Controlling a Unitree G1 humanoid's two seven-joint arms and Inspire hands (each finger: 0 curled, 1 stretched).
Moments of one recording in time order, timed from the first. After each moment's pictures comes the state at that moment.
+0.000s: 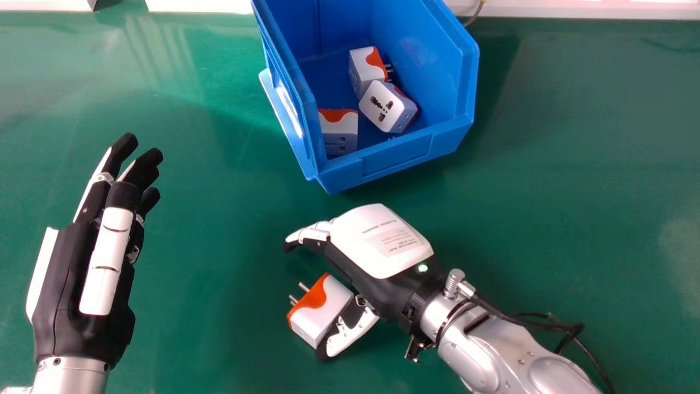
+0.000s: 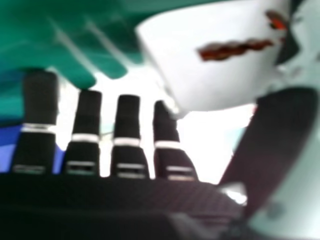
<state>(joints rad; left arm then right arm) 0.30 0.14 0.30 -0.07 -0.35 -0.30 -0.36 -0.29 -0.24 0.64 0.37 -0.88 -0.20 -0.10</state>
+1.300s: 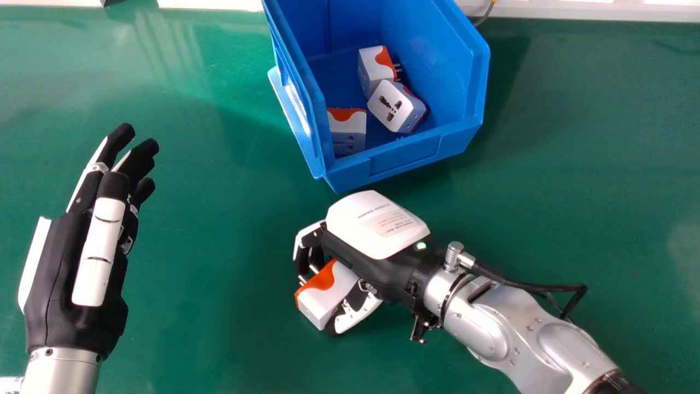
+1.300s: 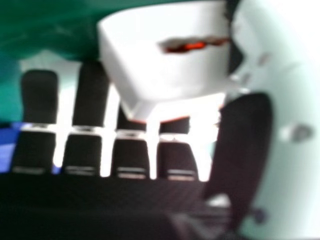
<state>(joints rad) 0.27 0.17 0.30 -0.06 -0.35 -0.30 -0.35 -0.39 -0.28 0.61 0.41 -0.83 -0.25 0.03</state>
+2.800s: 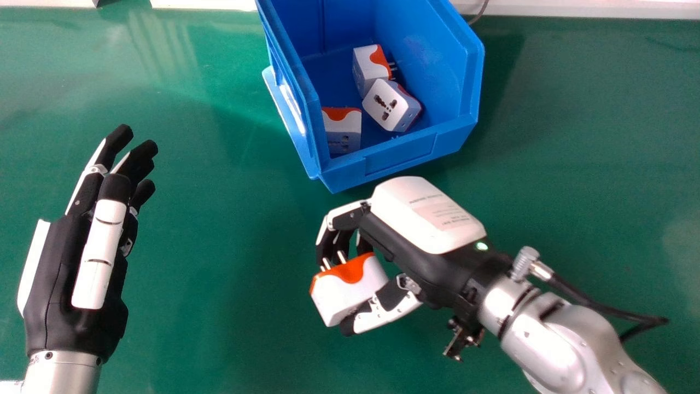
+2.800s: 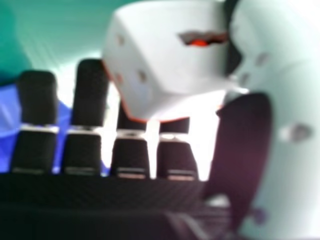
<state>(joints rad) 0.29 0.16 0.30 -0.08 -0.35 -0.29 -0.34 -0.05 -0.40 0.41 -0.24 -0.68 -0.15 0.24</state>
